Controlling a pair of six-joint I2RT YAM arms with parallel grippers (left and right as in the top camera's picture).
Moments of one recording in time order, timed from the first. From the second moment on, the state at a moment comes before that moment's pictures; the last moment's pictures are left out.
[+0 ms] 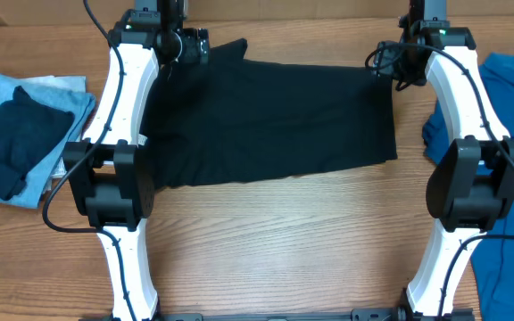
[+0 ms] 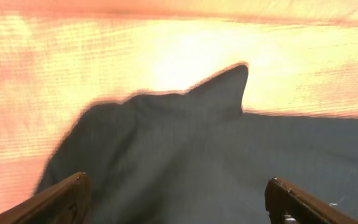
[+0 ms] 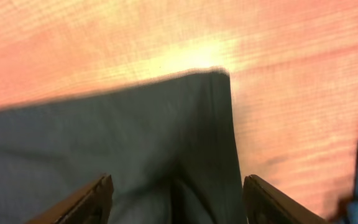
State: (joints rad) left arm -0.09 2.28 2.13 -0.77 0.16 -0.12; right arm -0.03 2.19 1.98 -0.87 -0.04 0.23
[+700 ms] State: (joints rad) left arm -0.07 2.51 2.14 -0.49 0.16 -0.01; right arm -0.03 2.43 1.98 -0.63 -0.04 0.23
